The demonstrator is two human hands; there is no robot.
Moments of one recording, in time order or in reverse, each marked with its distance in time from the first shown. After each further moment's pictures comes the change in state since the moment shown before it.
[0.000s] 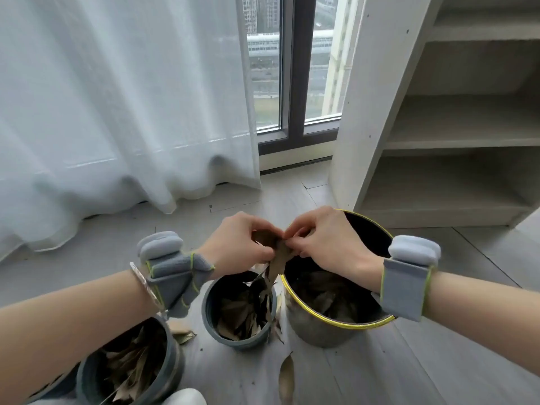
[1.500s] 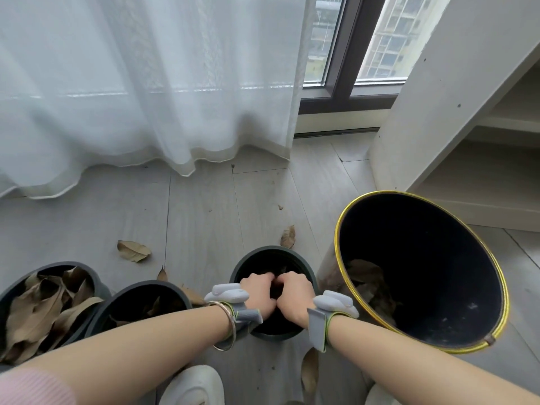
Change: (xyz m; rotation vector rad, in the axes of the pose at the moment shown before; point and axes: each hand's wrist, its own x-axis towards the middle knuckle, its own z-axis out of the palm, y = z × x) left_hand 0.031 -0.181 0.089 0.491 -0.185 -0.346; right_hand 0.046 0.080 0.211 -0.445 -0.366 0.323
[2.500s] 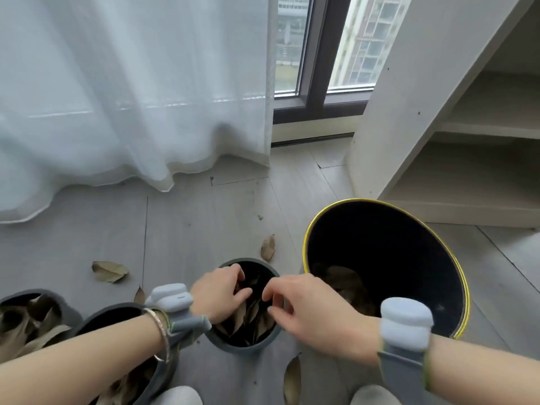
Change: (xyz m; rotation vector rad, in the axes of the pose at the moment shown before) left_hand -0.014 -0.008 -0.045 0.036 0.112 0.085; right_hand -0.082 0.024 -0.096 -0.051 0.067 -0.571
